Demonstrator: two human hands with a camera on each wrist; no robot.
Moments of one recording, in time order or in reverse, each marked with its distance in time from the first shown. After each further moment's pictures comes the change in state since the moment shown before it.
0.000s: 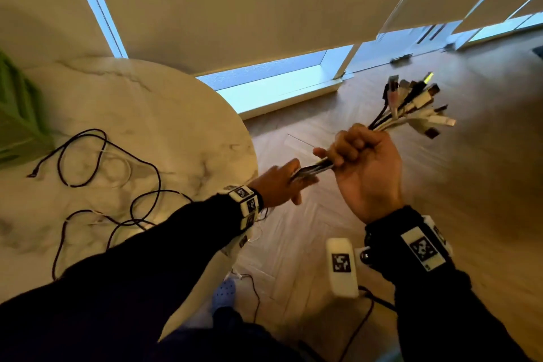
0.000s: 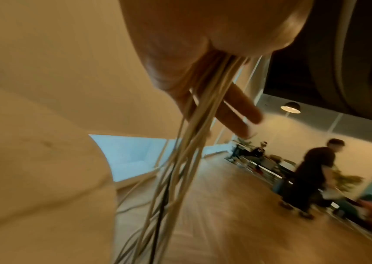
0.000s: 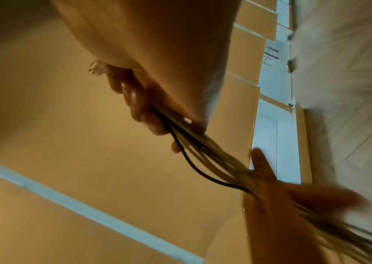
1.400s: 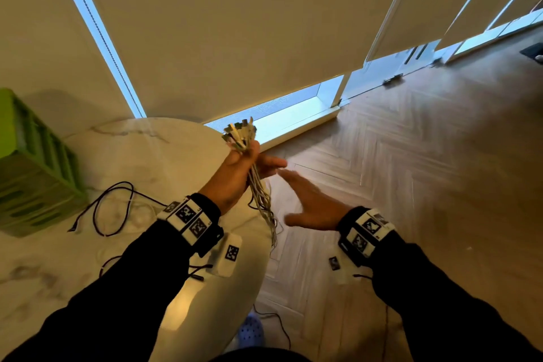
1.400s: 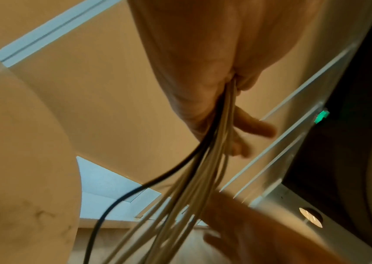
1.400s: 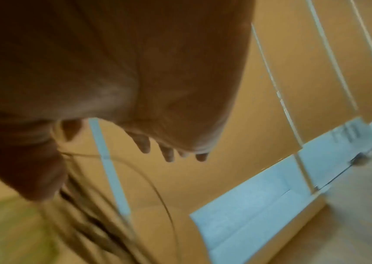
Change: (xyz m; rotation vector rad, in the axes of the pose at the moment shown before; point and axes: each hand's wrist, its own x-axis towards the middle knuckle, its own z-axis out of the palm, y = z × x) left_hand -0.065 0.040 -0.107 -0.812 0.294 0.115; right_hand 0.028 0.055 -0.002 -1.477 -0.532 0.080
